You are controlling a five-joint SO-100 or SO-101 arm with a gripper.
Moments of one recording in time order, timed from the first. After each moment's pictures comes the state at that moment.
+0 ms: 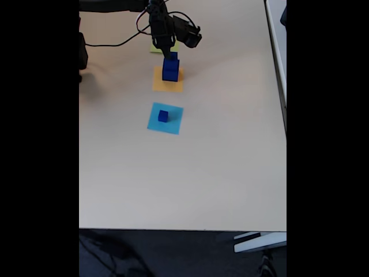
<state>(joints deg) 3.0 84.0 80.5 78.7 83.3</state>
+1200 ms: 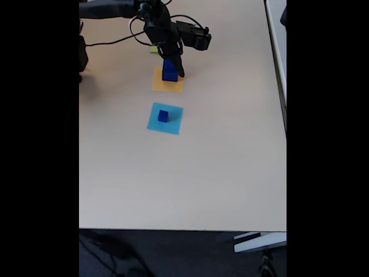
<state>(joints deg) 17.1 83.1 68.5 76.3 65.3</state>
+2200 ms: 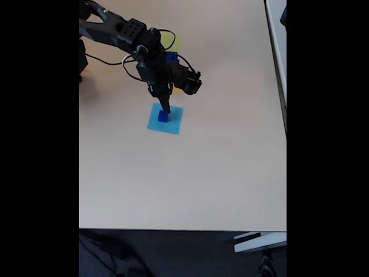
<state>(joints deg) 28.9 74.1 73.7 70.4 61.3</state>
